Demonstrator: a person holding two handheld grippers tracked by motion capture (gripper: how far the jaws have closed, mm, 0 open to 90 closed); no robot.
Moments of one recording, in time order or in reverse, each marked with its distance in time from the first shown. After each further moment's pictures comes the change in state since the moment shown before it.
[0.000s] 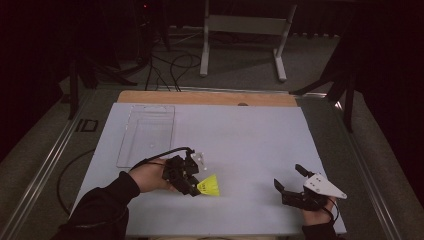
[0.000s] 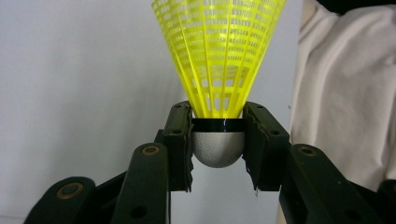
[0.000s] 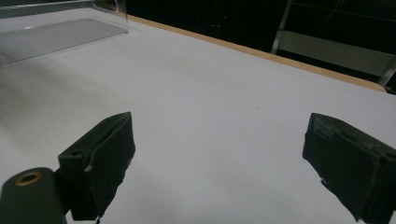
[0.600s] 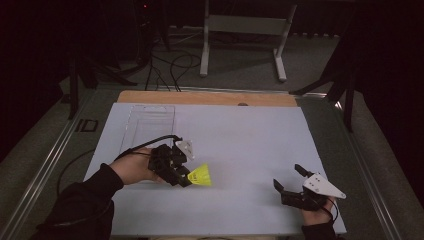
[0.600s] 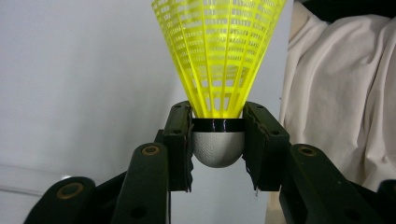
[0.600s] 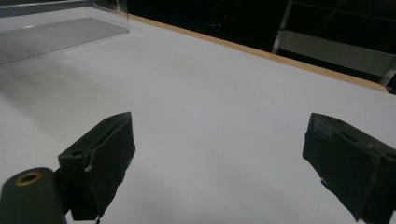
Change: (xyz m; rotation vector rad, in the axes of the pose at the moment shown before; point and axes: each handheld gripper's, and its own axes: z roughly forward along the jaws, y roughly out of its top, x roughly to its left) left arm 0.000 -0.005 -0.051 -0.033 0.034 -0.010; right arm 0.001 0.000 0.001 0.002 0.002 -0.005
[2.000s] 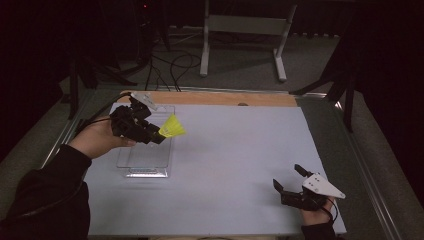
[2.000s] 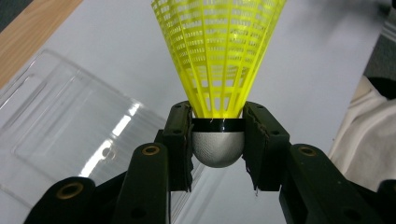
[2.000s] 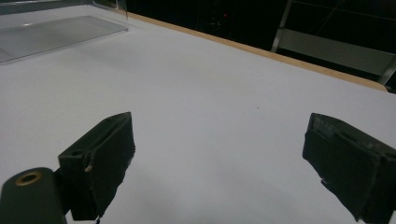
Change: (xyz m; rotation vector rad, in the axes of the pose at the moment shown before) left arm 0.040 -0.030 -0.103 -0.150 0.260 -0.301; right arm 0.001 0.000 0.001 0.005 -0.004 -0.003
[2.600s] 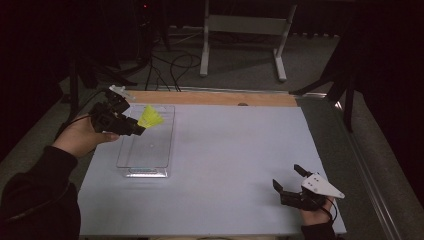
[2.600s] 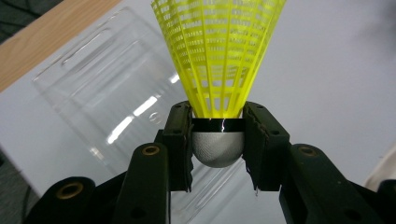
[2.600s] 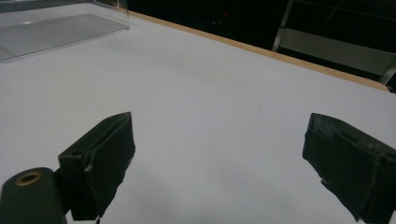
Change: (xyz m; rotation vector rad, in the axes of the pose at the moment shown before) left arm 0.032 -0.029 -0.015 0.003 0.148 -0.184; right arm 0.001 0.000 0.001 0.005 0.003 -0.003
